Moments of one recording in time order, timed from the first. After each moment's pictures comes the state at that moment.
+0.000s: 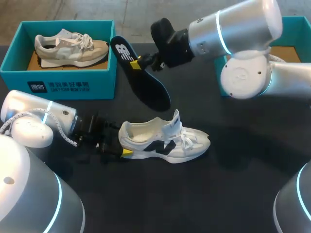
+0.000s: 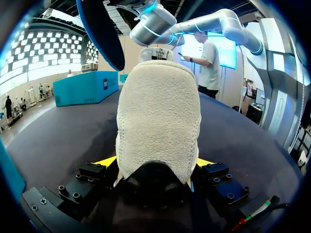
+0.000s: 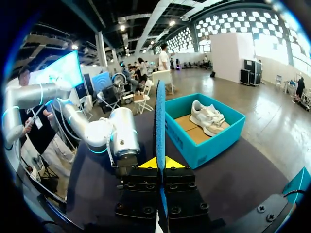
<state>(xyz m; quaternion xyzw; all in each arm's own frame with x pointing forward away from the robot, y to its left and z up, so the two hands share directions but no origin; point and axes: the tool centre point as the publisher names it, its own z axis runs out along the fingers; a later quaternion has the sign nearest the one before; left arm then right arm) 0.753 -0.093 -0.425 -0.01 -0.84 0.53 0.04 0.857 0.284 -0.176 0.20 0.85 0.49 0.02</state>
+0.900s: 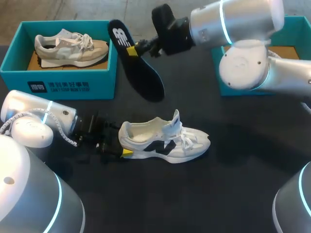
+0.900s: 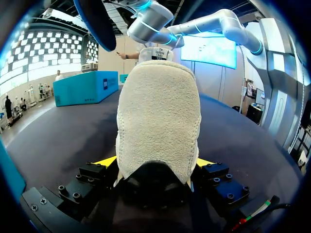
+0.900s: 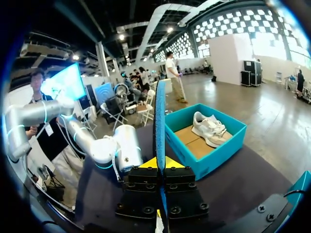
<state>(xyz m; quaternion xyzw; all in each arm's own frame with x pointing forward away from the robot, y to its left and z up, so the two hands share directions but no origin) 0.753 -0.093 -0.425 -0.01 -0.84 0.53 0.04 0.874 0.293 -0.134 0.21 0.82 0.53 0.00</state>
